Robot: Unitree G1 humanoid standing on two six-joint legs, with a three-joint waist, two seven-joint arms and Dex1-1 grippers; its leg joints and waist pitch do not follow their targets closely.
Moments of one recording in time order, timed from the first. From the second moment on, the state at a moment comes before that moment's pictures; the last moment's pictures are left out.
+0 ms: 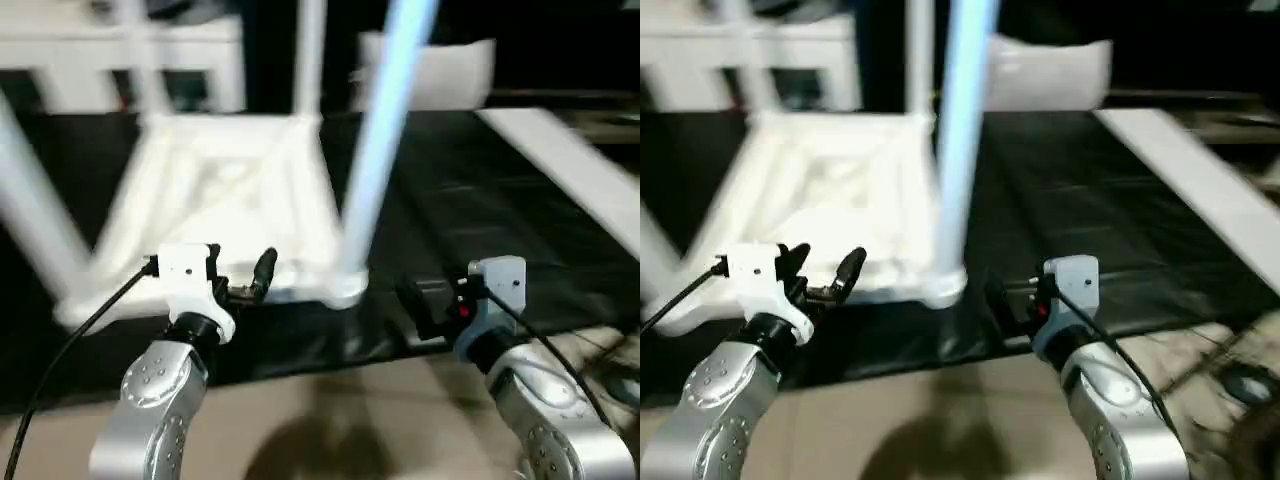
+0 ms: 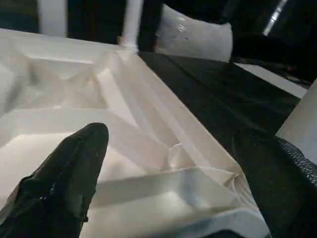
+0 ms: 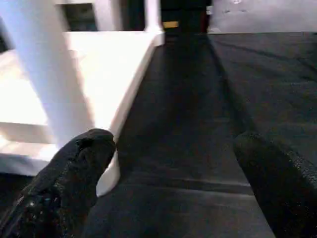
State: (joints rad) left arm 0.04 0.07 0.00 -0.42 -0.20 0.46 -0.13; right arm 0.06 -0.17 0.00 -0.45 0.27 0.58 0.24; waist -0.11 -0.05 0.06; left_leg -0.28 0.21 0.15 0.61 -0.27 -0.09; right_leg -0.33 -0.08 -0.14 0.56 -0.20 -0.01
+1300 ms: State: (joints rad) left arm -0.22 0.52 -0.24 -0.23 -0.31 0.52 -0.88; right arm 0.11 -0.55 -0.02 -0.37 0.29 0.51 0.63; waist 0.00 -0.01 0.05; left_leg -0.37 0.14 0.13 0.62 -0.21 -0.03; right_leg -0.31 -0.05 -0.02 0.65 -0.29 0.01
